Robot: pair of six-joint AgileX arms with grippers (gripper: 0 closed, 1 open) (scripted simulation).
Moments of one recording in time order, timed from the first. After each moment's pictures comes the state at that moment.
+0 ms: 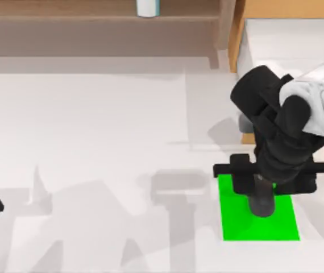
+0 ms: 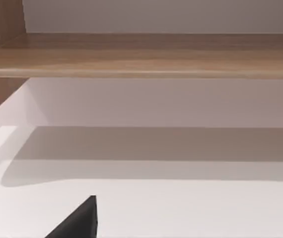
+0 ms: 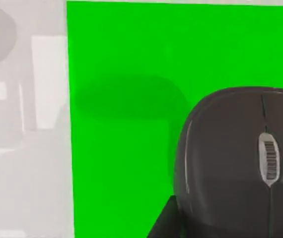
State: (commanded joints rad) left arm 0.00 0.00 0.00 0.00 0.00 0.00; right arm 0.58 1.78 1.12 -0.81 0.06 0.57
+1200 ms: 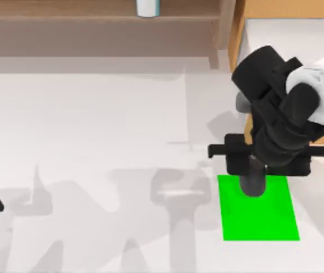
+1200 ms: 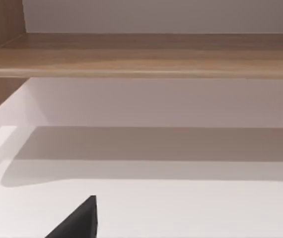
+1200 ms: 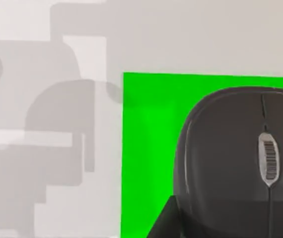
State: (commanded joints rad) left arm 0.00 0.00 0.00 0.00 0.00 0.00; right arm 0.58 1.74 1.15 -0.76 0.06 0.57
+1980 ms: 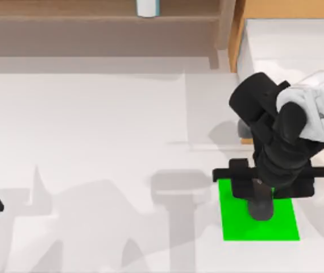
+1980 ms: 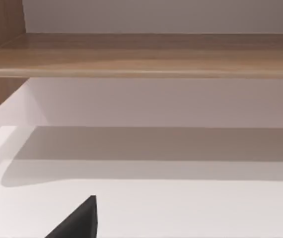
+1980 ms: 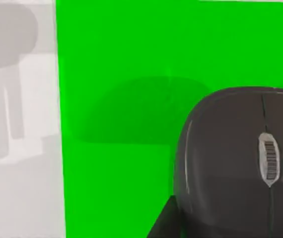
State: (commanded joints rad) left arm 0.00 0.00 0.00 0.00 0.00 0.00; right arm 0.58 1.81 1.09 -0.77 0.06 0.57
